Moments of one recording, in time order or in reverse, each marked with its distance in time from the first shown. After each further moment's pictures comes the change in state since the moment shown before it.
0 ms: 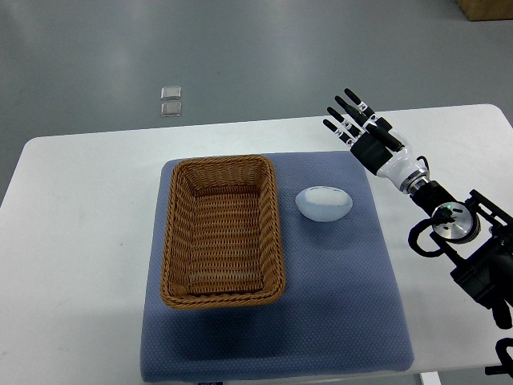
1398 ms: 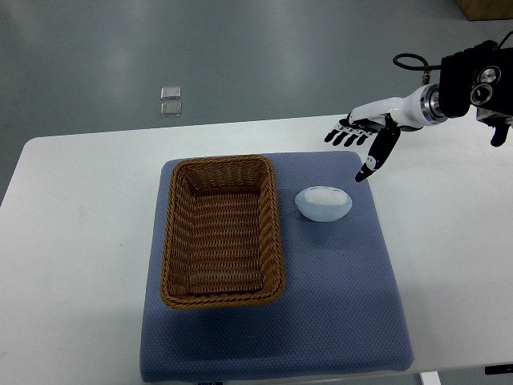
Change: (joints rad) left arm -0.027 0.000 -0.001 -0.014 0.001 -0.016 0.012; right arm 0.918 -0.447 -1.255 0.388 -0.583 -0.052 -0.244
